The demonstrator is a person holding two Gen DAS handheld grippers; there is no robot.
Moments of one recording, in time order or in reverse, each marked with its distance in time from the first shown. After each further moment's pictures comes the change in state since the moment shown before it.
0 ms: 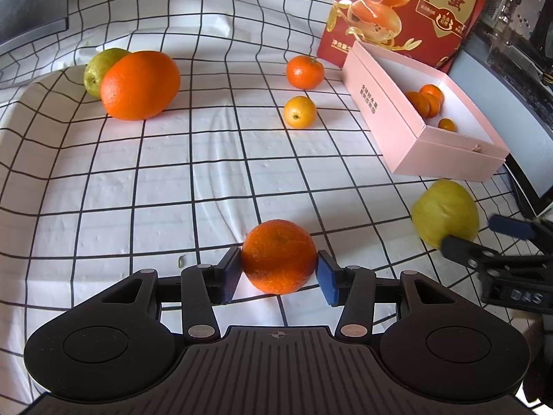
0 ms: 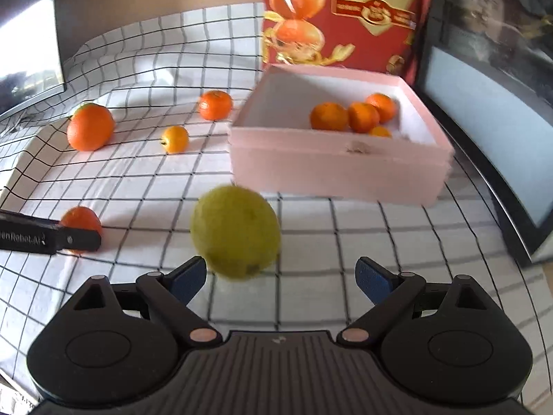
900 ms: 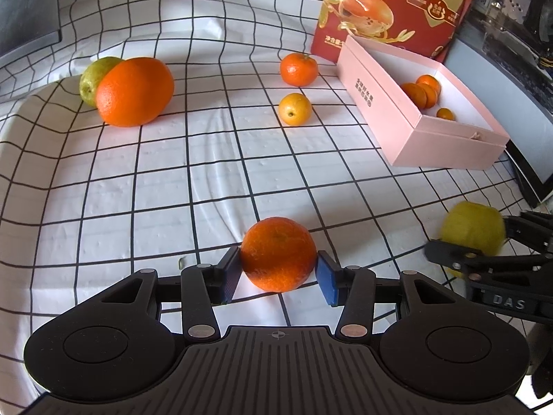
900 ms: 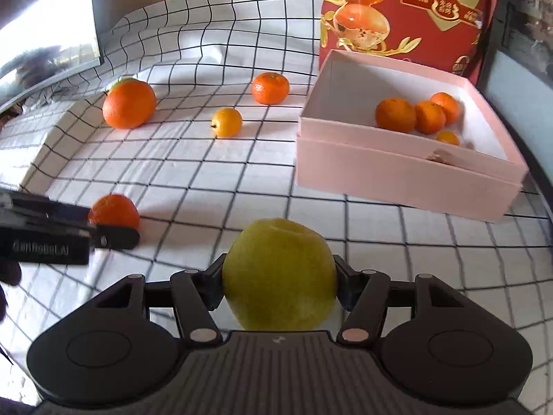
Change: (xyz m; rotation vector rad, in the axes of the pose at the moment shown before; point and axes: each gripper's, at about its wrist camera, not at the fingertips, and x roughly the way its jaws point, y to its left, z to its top) left arm 0.000 -0.004 -0.001 0.055 0.005 0.014; right arm 0.013 0.013 0.001 -0.078 0.063 0.076
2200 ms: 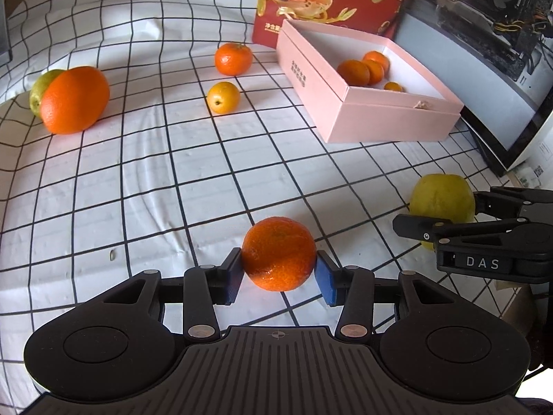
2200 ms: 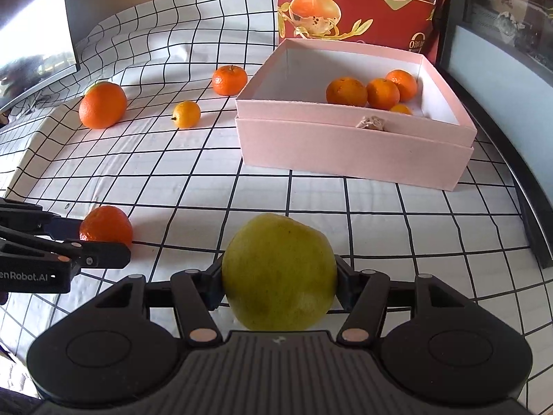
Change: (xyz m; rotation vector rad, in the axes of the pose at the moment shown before) left arm -0.002 -0.043 -0.006 0.087 0.037 -0.089; right arm -0.008 -0.035 -0.013 0.073 0.013 -0.007
